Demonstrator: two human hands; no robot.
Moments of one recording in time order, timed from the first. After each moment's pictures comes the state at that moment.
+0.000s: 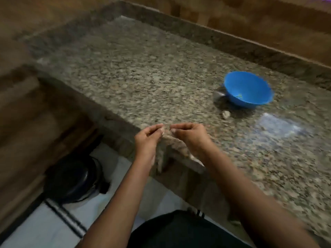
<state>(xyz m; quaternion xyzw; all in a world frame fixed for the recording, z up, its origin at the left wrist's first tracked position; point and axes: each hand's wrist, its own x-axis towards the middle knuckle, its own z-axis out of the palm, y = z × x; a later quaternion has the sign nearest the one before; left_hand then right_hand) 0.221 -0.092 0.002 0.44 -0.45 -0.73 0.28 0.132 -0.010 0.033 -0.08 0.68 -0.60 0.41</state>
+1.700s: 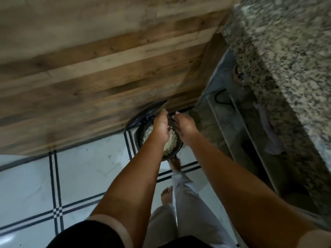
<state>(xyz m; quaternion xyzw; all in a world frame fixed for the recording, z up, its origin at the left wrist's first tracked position) 0.484 -0.463 -0.147 0.63 -0.11 -0.70 0.33 0.419 -0.444 -0.133 0.01 0.61 -0.44 0.66</state>
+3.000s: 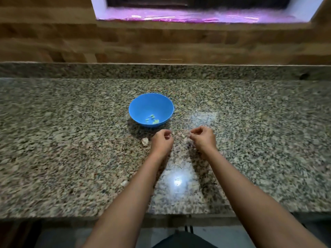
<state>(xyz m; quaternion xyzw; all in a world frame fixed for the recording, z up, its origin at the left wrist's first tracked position) -0.018 0.041 -0.001 0.17 -0.85 -0.50 -0.03 -0.046 0.181 0.009 0.13 0.84 -0.53 0.04</state>
